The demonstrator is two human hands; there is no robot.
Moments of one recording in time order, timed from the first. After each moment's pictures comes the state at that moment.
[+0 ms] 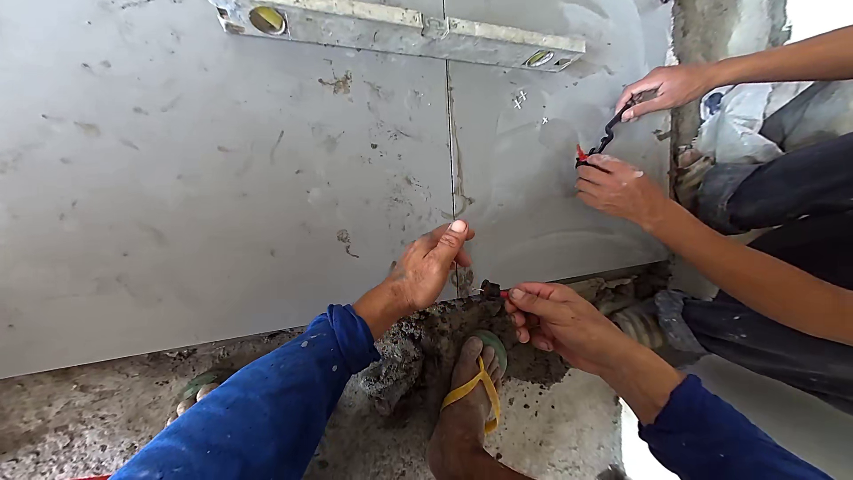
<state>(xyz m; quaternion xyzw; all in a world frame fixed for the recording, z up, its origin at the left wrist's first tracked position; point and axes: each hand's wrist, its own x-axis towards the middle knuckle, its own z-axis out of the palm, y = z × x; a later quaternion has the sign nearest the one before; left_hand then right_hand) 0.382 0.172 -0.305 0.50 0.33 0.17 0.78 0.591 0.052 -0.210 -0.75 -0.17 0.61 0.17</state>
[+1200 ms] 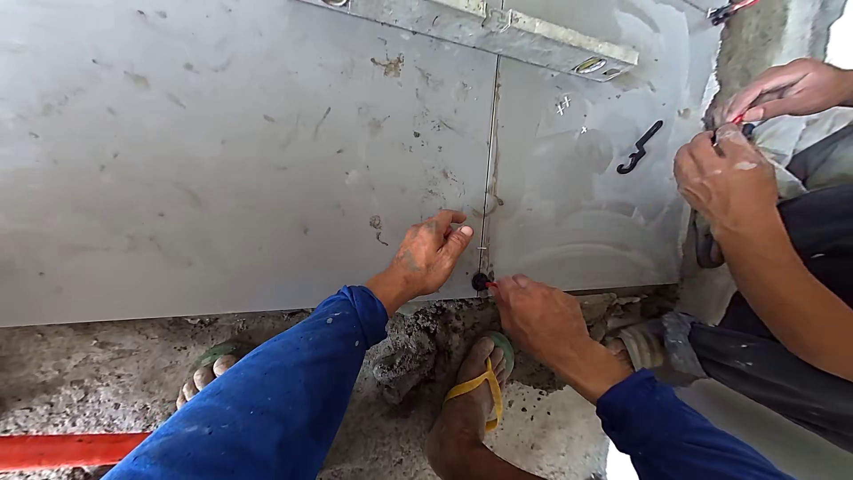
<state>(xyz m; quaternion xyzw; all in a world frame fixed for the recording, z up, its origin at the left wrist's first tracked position) 0.363 0.175 -0.345 0.59 0.38 0.26 0.67 0.545 0.062 -0.250 -0.66 -0.70 0.10 -0.24</state>
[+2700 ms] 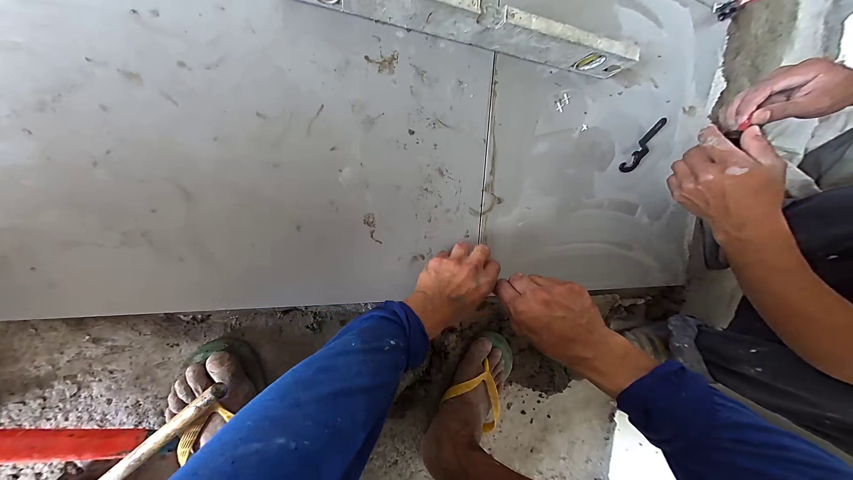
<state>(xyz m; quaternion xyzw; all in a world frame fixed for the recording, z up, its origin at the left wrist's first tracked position) 0.408 0.126 -0.332 0.88 0.31 0.16 0.33 0.567 0.072 -0.237 -0.50 -0.84 0.04 -0.21</state>
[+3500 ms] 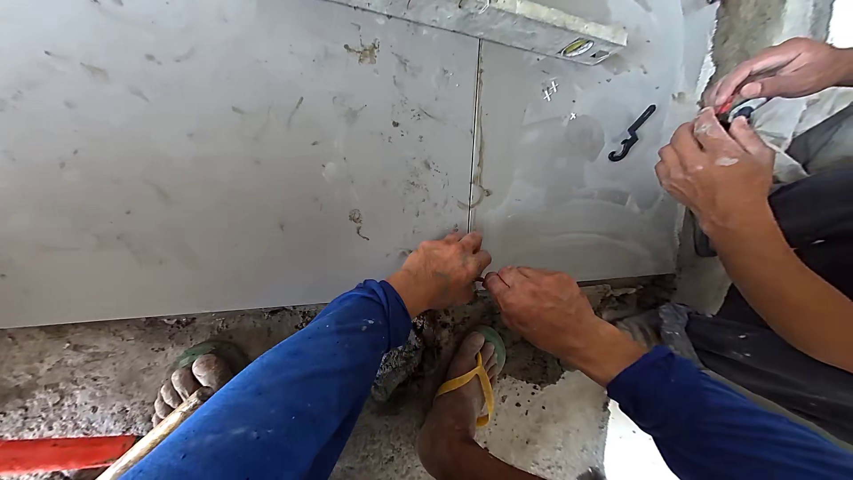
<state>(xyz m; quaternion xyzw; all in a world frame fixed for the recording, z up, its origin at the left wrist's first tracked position) 0.405 0.155 -0.331 0.89 0.20 0.08 0.41 0.570 0.073 -0.238 -0.49 -0.84 0.05 -0.20</state>
